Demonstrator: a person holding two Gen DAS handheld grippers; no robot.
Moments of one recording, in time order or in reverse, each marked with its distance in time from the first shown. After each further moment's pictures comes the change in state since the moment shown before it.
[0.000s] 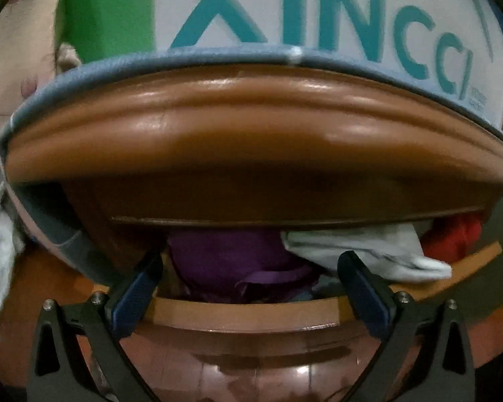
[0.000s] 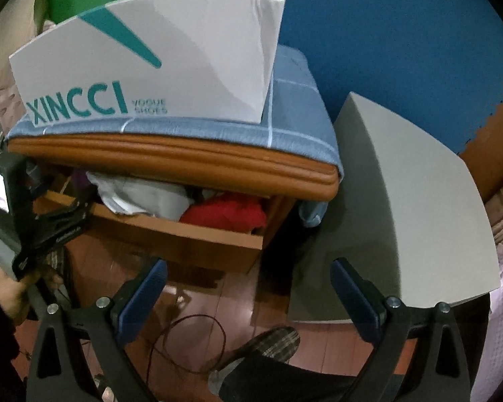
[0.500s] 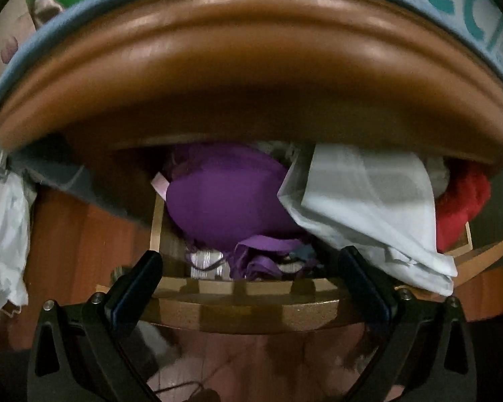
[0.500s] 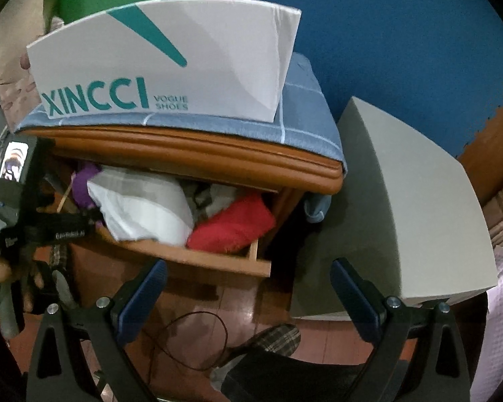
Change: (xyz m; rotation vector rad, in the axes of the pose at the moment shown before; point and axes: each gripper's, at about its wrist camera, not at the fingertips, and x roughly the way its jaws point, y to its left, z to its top) left arm 0.018 0.015 0.027 0.003 0.505 0.026; right arm -0.020 0.010 -0.007 -0.015 -0.024 -0.006
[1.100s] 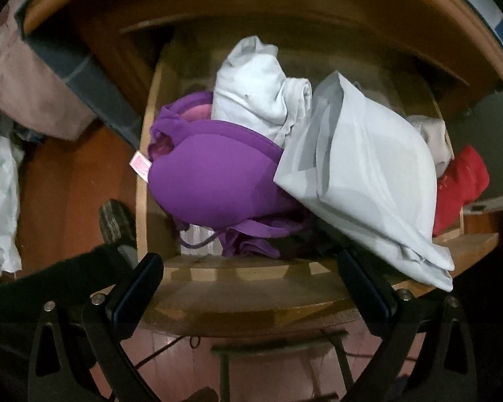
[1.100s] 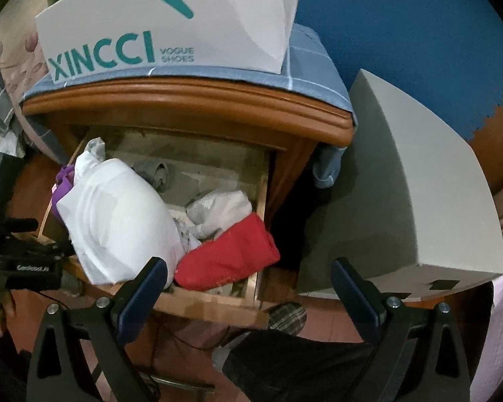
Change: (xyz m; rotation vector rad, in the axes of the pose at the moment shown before) left arm 0.008 0.018 -0.044 0.022 0.200 -0.068; right arm 0.015 0.001 -0.029 -0.018 0.083 0.037
